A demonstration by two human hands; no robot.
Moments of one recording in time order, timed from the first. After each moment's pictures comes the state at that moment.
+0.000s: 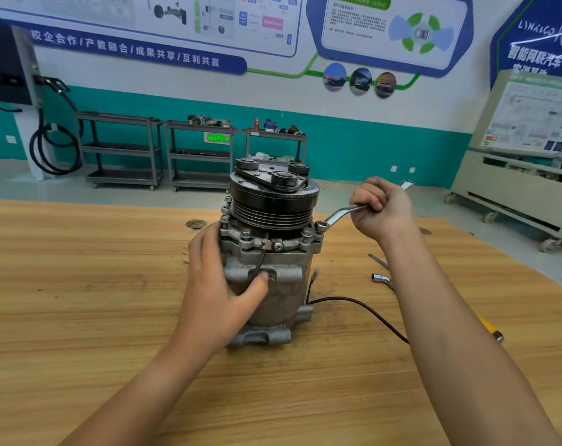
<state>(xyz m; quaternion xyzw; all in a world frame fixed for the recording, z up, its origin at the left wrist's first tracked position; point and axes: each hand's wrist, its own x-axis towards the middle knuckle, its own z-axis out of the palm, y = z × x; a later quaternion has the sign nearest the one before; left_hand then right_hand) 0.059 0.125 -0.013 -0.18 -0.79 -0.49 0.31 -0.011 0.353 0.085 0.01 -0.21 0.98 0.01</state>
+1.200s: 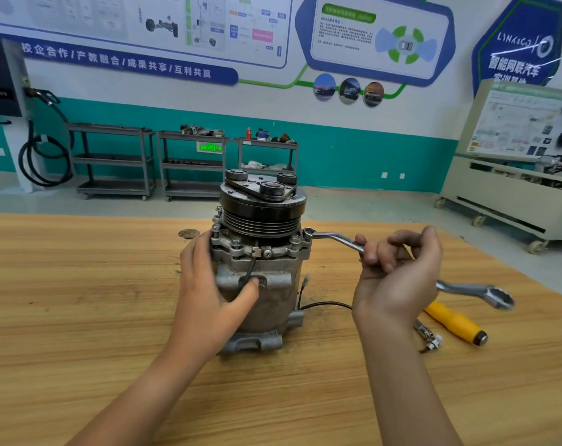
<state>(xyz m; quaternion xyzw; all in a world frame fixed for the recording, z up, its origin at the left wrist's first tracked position) 0.060 0.128 -0.012 -0.16 -0.79 -0.50 0.31 0.093 0.292 0.053 0.01 -0.29 0.87 0.41</state>
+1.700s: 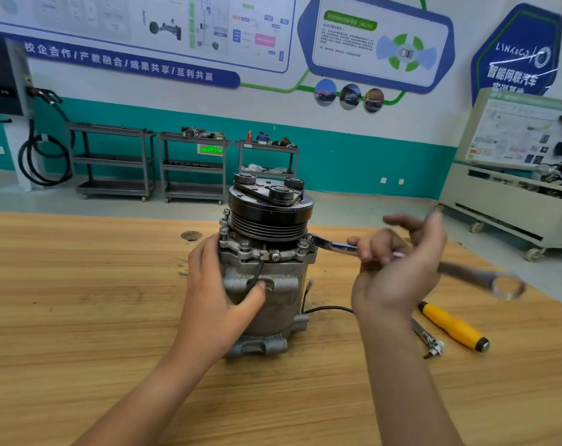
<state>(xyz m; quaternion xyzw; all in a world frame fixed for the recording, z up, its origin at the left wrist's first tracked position) 0.057 0.125 -0.014 -0.18 -0.79 -0.50 0.31 0.094 0.278 0.065 0.06 -0.36 0.83 0.42</state>
